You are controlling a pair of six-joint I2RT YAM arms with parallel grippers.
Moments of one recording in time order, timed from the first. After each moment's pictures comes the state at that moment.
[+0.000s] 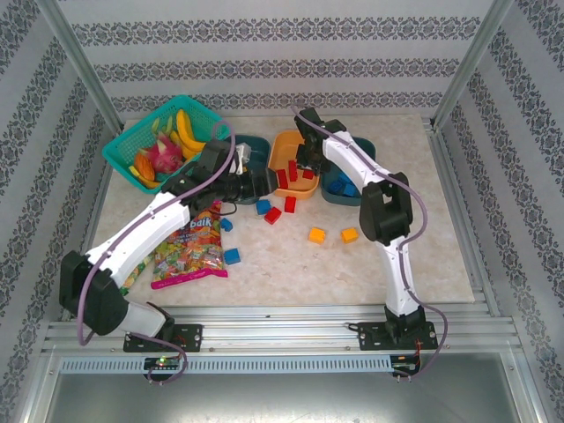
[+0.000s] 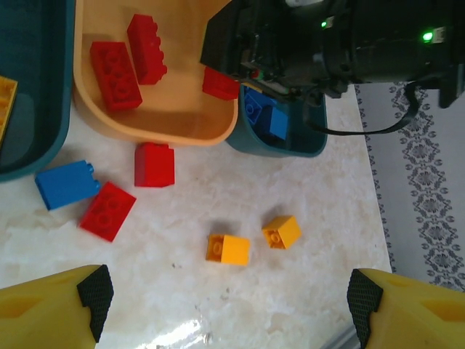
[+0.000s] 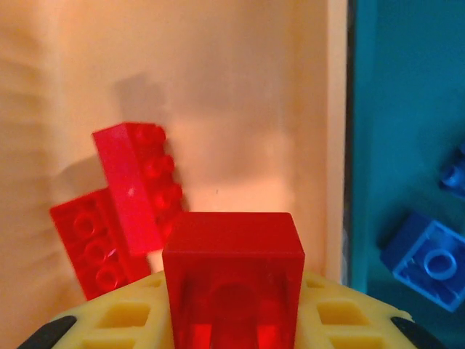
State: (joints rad) left arm -0.50 1.45 1.27 -0.51 0.28 -0.67; right arm 0.41 2.31 2.12 -1.03 0.05 0.65
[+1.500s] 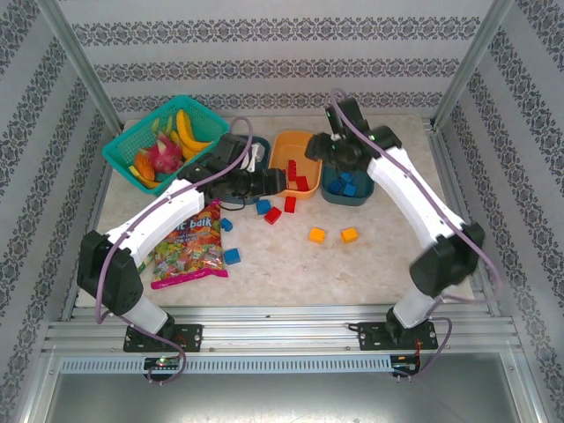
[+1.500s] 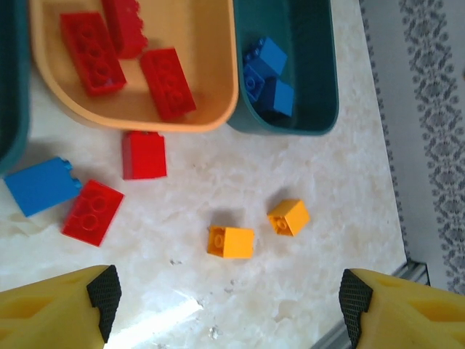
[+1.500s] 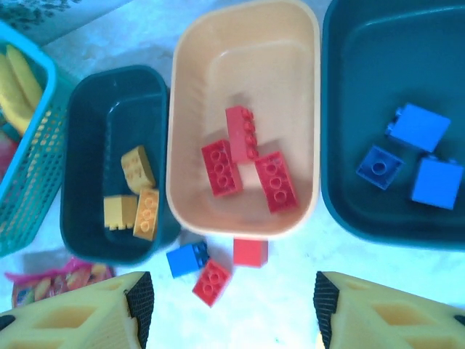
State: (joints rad) left arm -0.53 1.59 1.37 -0.59 0.34 -0.61; right arm 0.44 1.62 1.65 -0.93 0.00 0.70
